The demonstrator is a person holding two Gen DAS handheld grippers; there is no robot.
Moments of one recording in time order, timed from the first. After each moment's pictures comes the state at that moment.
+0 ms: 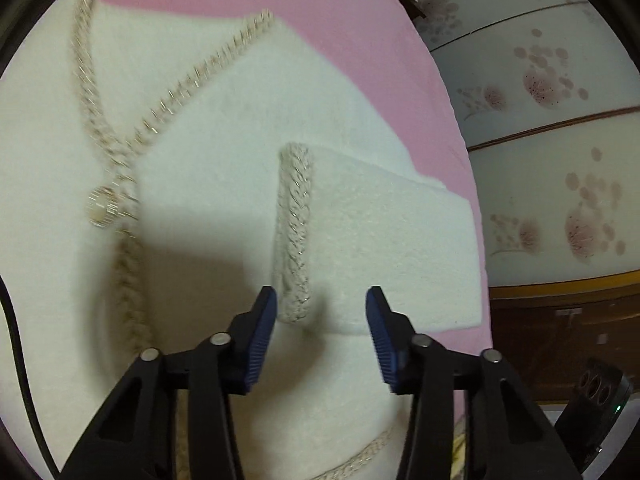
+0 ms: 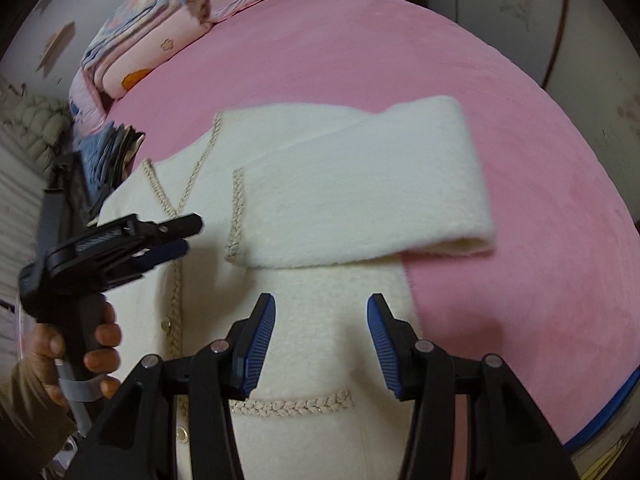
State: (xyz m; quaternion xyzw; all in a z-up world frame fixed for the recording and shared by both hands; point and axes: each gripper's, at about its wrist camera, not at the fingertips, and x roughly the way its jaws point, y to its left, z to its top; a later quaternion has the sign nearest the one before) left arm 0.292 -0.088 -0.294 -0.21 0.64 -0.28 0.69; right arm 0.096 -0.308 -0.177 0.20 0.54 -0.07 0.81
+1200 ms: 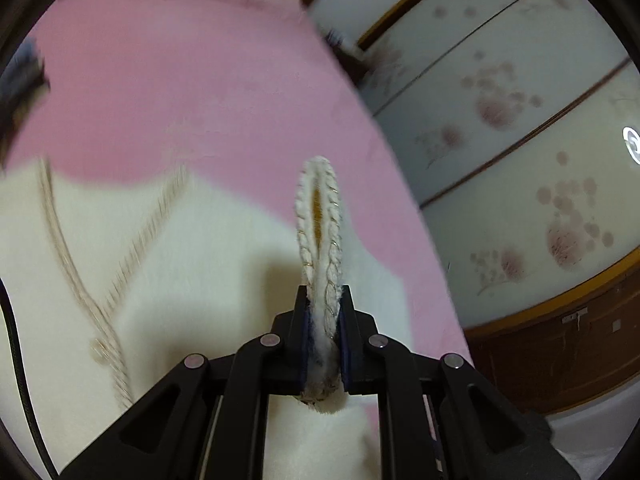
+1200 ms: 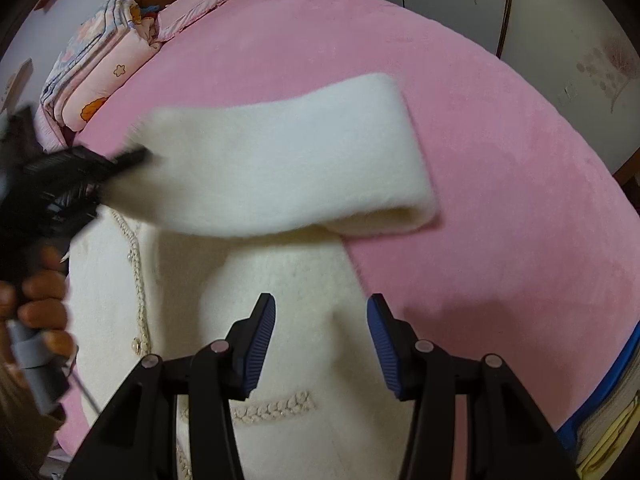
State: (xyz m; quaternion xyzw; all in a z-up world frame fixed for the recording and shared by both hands) left arm 0.311 -0.120 -0.162 -0.18 0.48 -0.30 0.80; right arm 0.091 -0.327 -0.195 0.22 0.54 -0.14 0.80
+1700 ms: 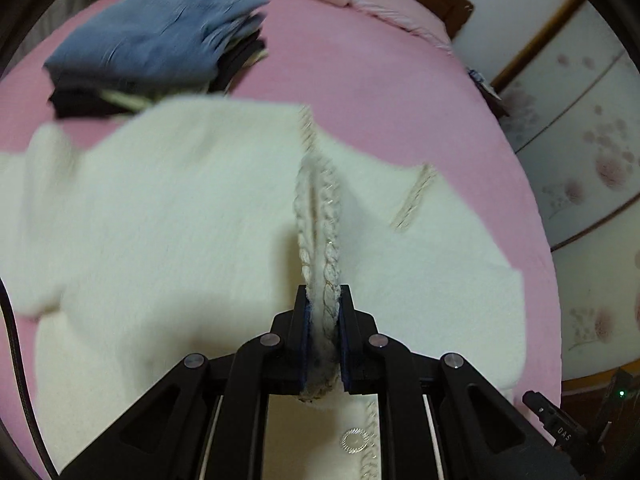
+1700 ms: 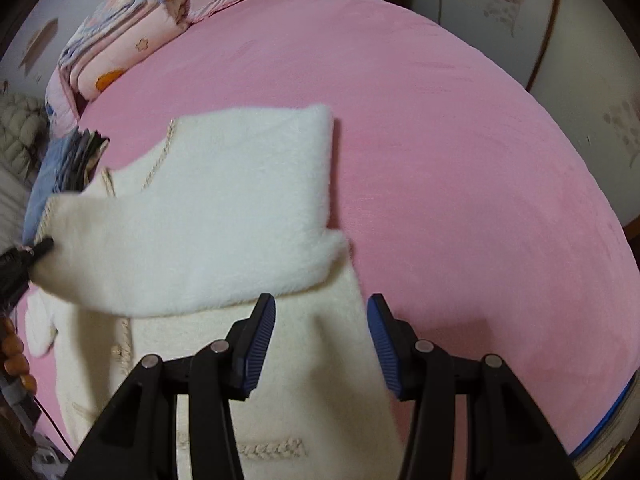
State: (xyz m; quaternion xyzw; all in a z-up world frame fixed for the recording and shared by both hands) left arm 0.272 0.045 -0.243 -0.18 0.53 -0.06 0.83; right arm 0.133 -0.316 -0.218 0.14 0.56 -0.10 0.81
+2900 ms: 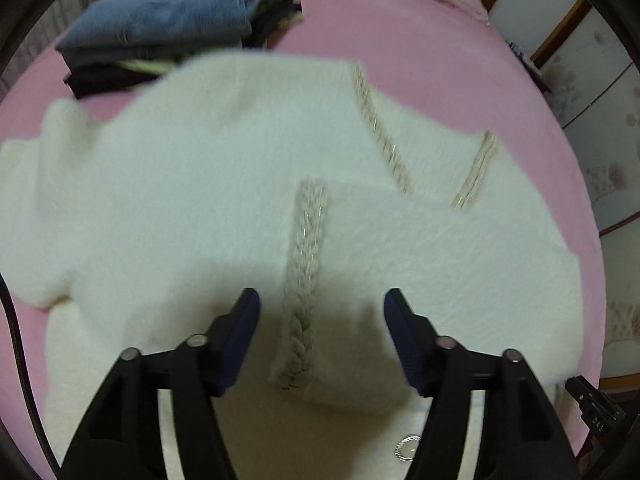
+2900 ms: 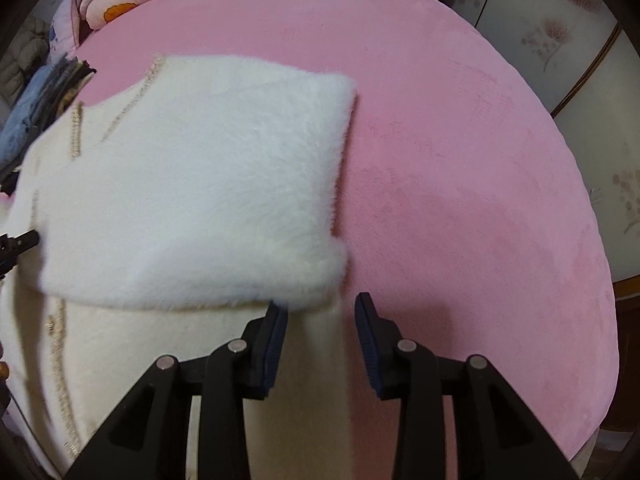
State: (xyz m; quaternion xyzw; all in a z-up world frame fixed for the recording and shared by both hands) left arm 0.286 0.043 -0.273 -0.12 0.56 0.00 0.82; right arm 0.157 -0.318 -0.237 0.06 0.60 -0.07 0.80
